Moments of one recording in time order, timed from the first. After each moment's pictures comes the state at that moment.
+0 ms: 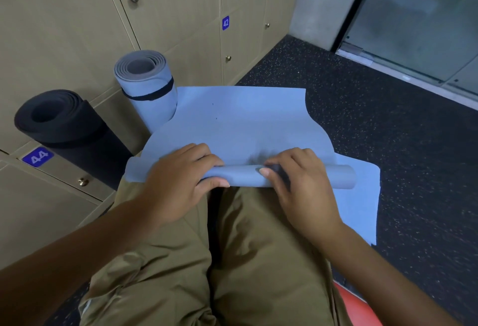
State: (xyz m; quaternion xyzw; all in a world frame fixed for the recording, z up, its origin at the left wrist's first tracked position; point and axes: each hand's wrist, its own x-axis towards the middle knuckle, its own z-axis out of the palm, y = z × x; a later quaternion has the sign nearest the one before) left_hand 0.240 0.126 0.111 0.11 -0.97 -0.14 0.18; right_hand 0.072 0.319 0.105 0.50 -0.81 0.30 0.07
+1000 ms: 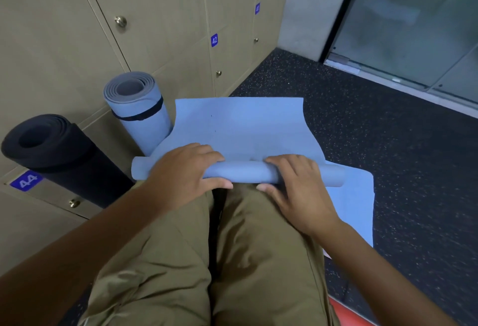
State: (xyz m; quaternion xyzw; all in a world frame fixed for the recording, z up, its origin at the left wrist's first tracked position) left_hand 0.187 0.108 0.124 0.09 -0.98 -0.15 0.13; right_hand 0.029 0.327 0.096 0.52 -0.82 0.24 0.04
